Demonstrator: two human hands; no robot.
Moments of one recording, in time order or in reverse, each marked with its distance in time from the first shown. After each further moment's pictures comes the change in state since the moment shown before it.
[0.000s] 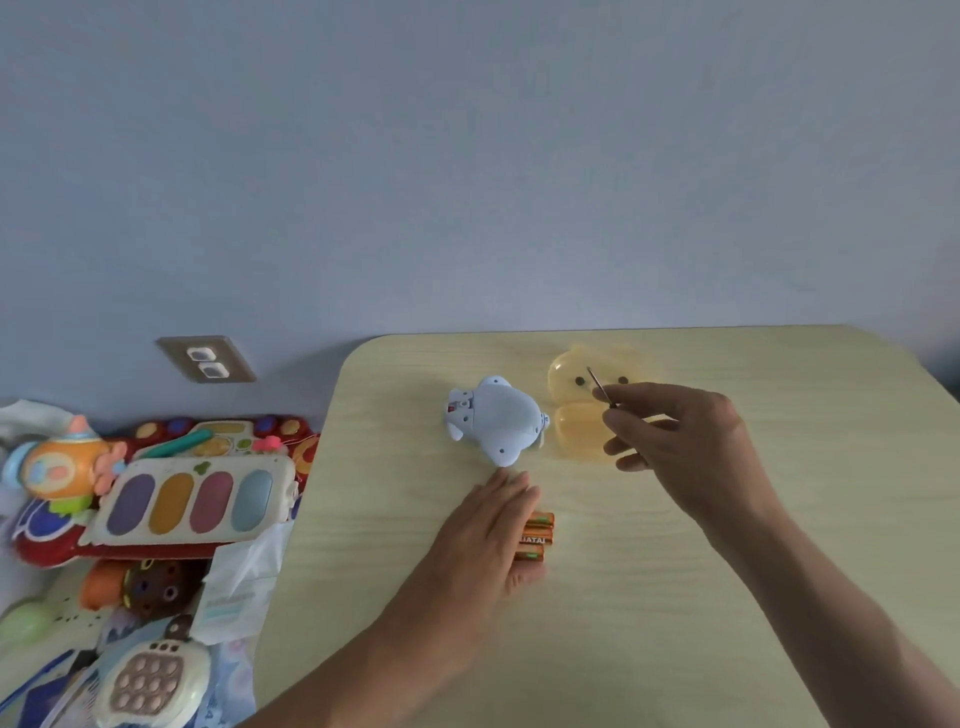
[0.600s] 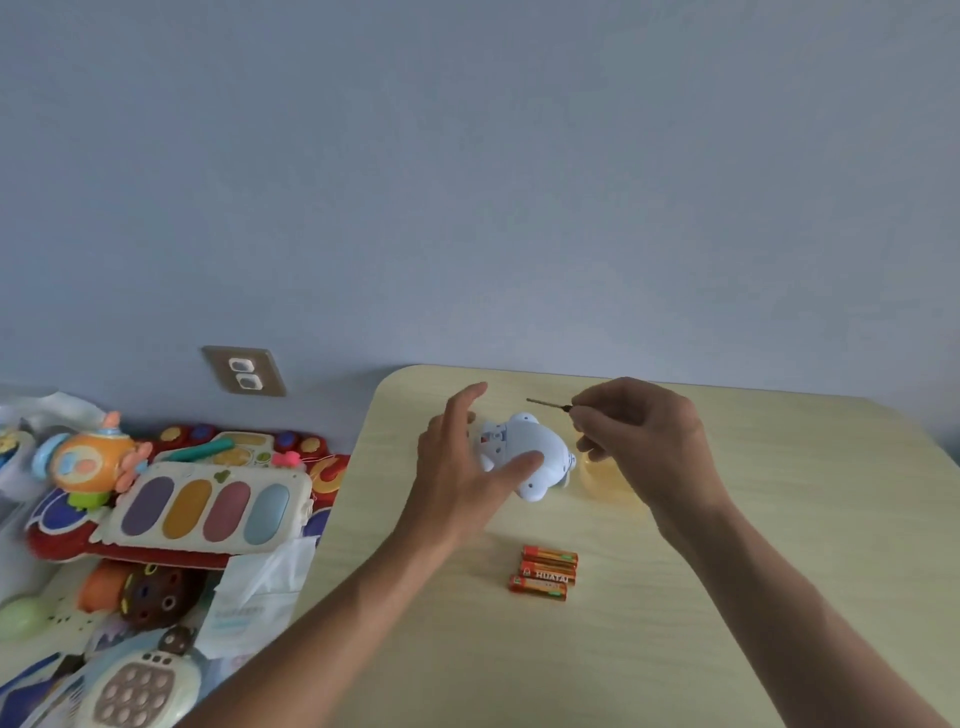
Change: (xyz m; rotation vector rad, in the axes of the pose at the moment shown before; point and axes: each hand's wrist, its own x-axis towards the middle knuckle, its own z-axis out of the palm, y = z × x) left_hand 0.061 -0.029 -0.050 -0.605 0.294 -0.535; right_hand 0.017 -0.035 0.041 0.077 -0.044 -0.132
